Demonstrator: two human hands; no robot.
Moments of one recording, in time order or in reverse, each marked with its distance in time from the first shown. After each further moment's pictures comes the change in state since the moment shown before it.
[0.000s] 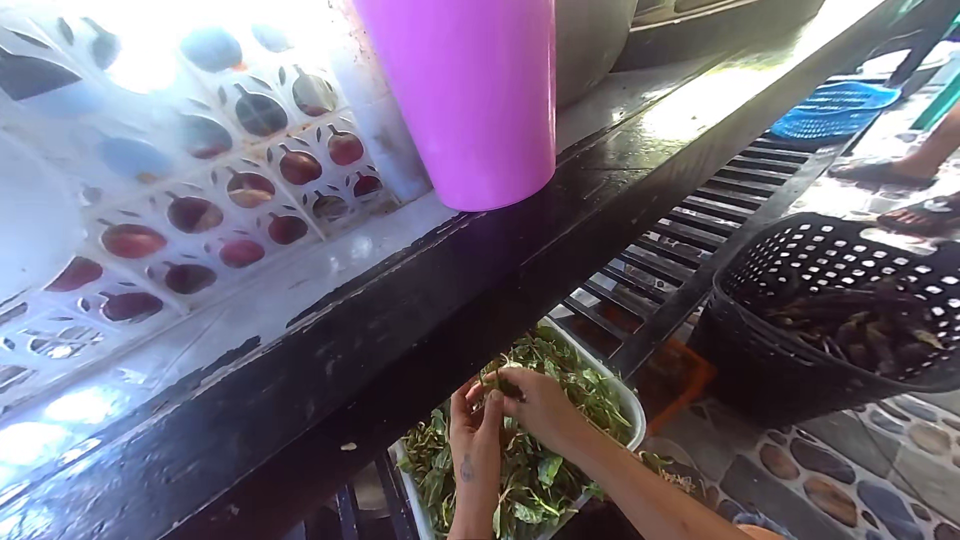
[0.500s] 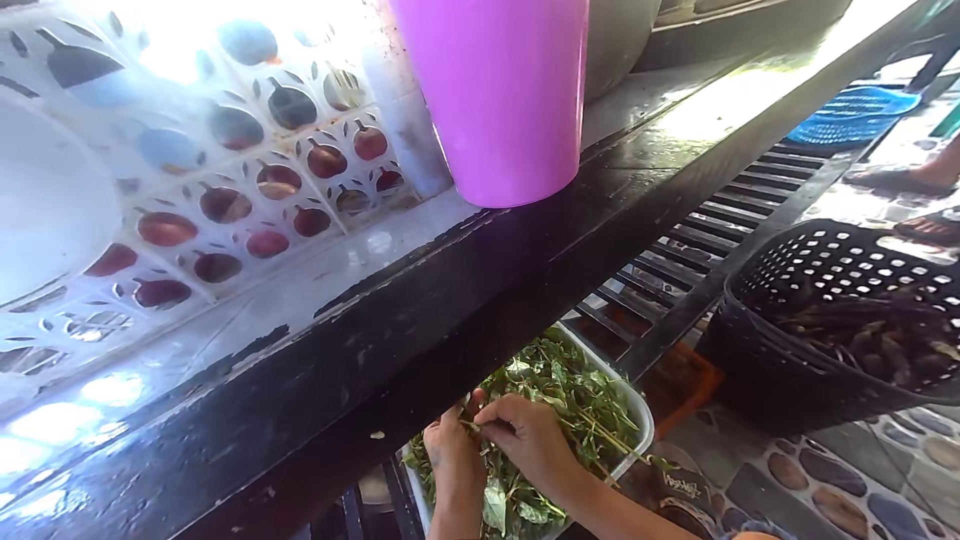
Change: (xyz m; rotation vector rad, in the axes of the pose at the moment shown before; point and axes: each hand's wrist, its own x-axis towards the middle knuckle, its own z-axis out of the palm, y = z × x) left_hand 0.022 -0.001 -0.015 -0.382 0.320 -0.065; right_hand -0.019 0.005 0.055 0.150 0.292 -0.339
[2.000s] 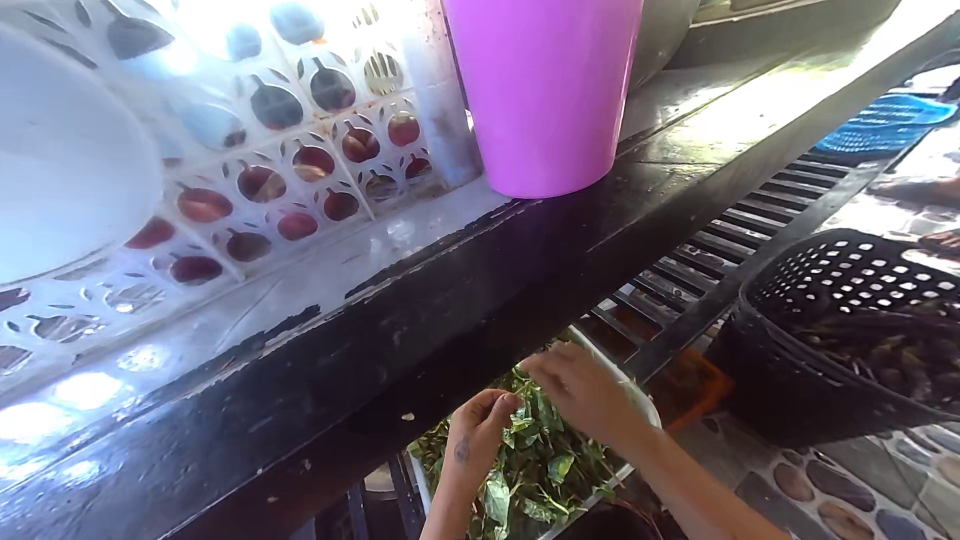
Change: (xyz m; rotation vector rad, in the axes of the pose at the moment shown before) left_hand 0.010 0.006 -0.026 0.723 -0.661 0.202; right_hand 0.033 0.001 -0.079 -0.456 -0.127 -0.037
